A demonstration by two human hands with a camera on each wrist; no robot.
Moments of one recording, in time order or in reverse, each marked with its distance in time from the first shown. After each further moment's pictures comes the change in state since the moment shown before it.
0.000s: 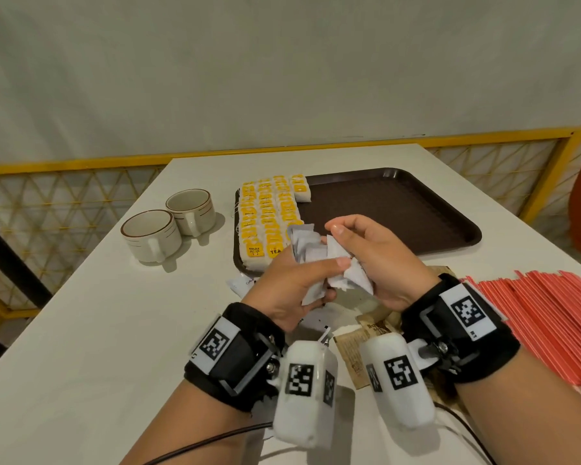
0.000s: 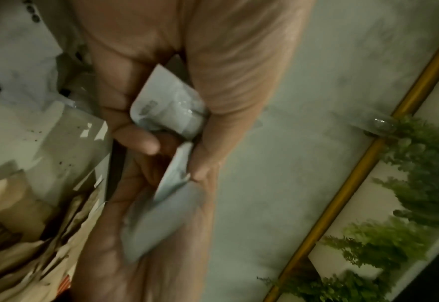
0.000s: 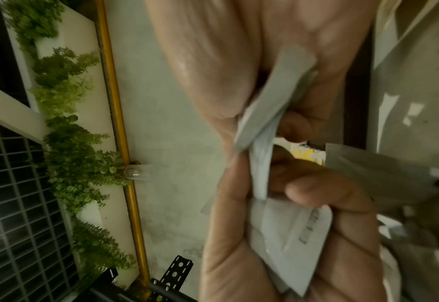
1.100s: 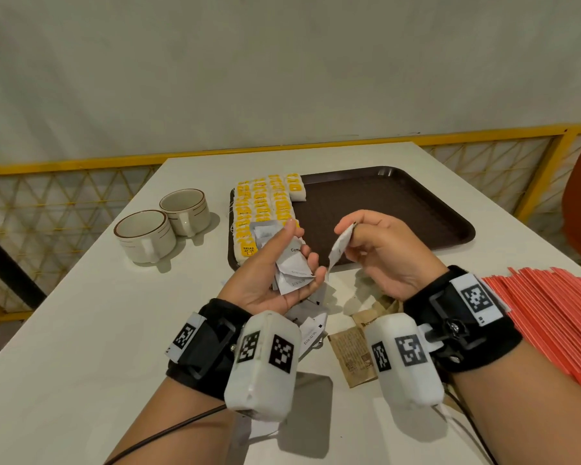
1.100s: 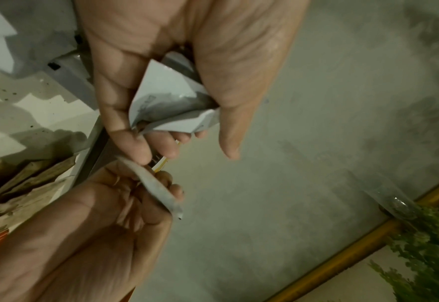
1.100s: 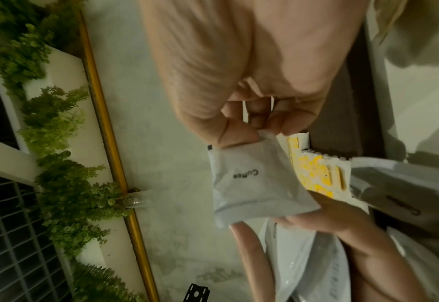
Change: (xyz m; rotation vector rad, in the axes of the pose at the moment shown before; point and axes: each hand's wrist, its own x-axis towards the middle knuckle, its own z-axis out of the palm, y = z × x) left_hand 0.005 0.013 -0.013 -0.473 0.089 -0.152; right_hand 0.002 -0.008 -0.014 0.067 0.061 -0.045
